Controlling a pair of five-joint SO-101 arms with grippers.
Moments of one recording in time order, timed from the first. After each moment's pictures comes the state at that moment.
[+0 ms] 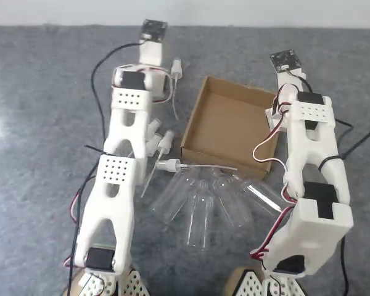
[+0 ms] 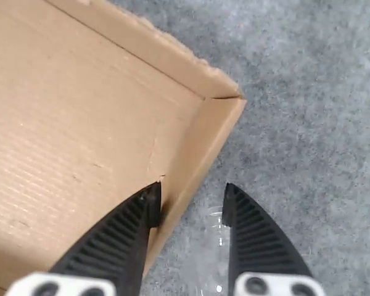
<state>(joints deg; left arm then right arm) -0.2 82.1 -93.1 82.4 0.3 4.1 16.3 4.0 55.3 19.8</state>
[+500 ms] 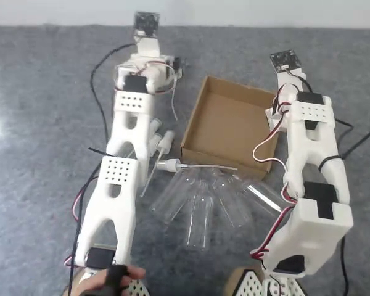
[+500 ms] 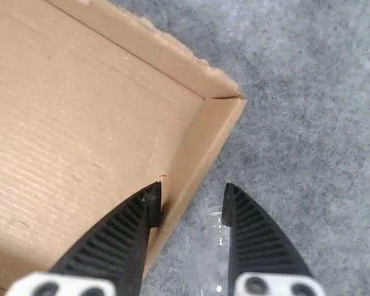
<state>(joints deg) 2.1 85.4 -91.2 56.3 6.5 4.1 16.3 4.0 55.3 19.8</state>
